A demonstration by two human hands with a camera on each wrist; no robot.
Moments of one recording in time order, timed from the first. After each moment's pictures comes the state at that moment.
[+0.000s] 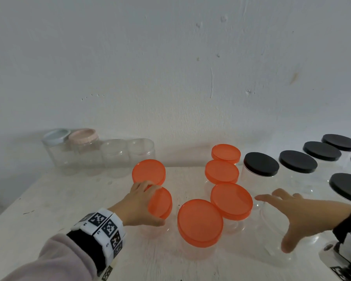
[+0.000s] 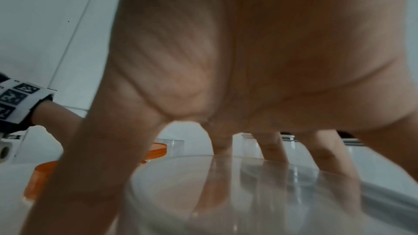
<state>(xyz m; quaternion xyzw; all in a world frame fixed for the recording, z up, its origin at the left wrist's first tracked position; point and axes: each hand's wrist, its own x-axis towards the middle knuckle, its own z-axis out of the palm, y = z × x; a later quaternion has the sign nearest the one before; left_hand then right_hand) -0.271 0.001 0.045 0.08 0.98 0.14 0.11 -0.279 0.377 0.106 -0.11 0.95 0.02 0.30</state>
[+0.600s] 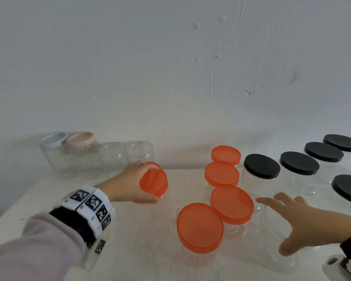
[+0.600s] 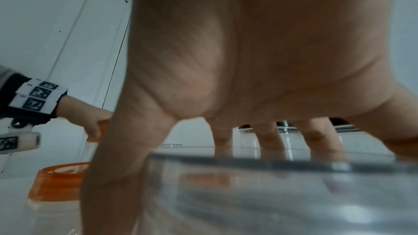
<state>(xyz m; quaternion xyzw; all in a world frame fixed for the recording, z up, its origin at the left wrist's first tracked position) -0.299 -0.018 0.098 0.11 0.97 0.22 0.06 -0.272 0.380 0.095 -0.12 0.96 -0.02 0.27</state>
